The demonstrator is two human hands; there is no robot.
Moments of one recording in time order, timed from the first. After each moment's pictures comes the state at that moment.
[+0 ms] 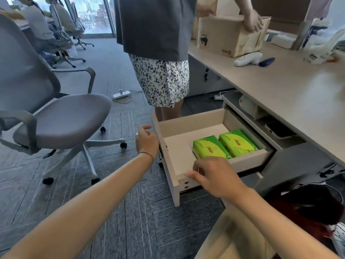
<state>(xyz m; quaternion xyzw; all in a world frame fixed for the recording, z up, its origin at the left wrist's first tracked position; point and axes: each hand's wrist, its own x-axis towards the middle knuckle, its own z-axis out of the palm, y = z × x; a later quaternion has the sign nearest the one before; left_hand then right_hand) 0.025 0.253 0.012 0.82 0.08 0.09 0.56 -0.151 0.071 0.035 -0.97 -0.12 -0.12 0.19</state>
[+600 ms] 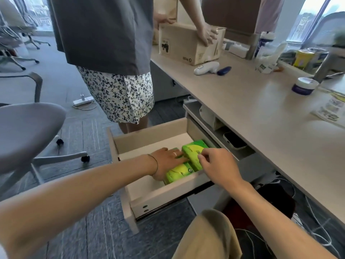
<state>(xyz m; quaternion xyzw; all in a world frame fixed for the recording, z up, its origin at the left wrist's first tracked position) 0.020 0.103 0.018 0.79 -0.58 -0.09 -0.19 -0.128 -0.058 0.046 -0.97 0.12 -0.17 0.14</state>
